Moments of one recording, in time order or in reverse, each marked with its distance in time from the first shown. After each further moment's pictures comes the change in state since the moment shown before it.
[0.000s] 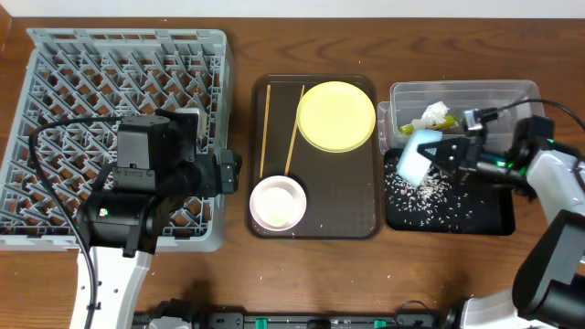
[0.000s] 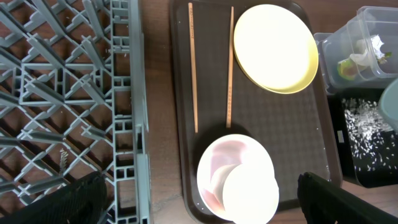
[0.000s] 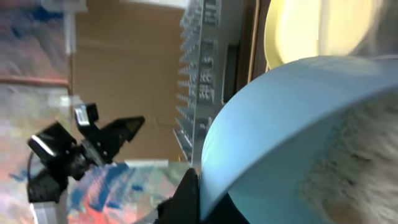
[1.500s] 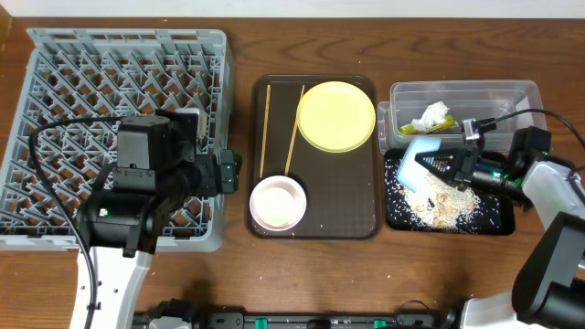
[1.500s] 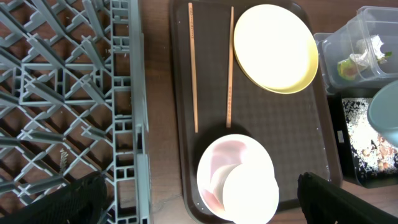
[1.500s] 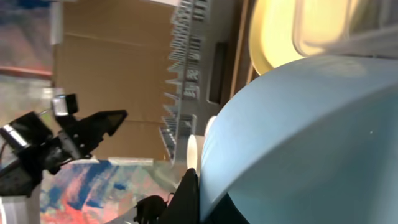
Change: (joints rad) left arm 0.000 0.000 0.000 0.000 0.000 0.000; right arm 0.012 -0.027 -0.097 0.116 0.045 -0.011
